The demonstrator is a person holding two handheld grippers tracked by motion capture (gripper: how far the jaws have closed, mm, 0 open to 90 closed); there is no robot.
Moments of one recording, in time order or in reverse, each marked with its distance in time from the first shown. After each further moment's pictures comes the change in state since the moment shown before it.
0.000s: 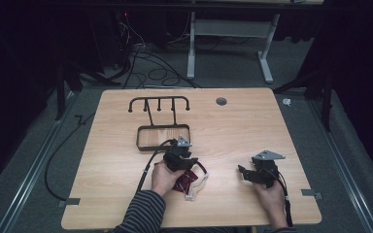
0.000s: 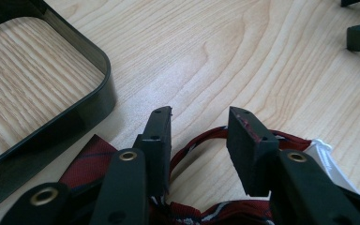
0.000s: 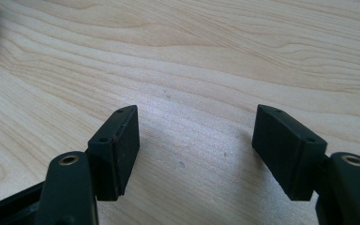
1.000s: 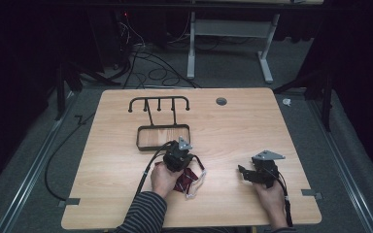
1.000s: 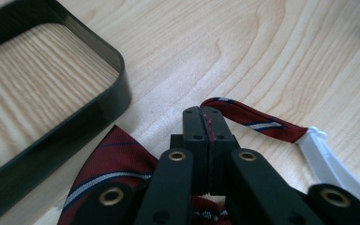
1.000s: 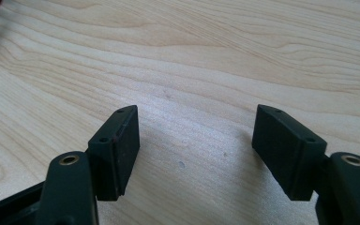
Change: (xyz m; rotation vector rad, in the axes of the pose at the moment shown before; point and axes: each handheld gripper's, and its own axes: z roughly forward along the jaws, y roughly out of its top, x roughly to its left) left arm -0.005 -0.004 -0.006 -0.025 0.077 0.044; right arm 0.000 0.000 0.000 0.002 -0.003 0.000
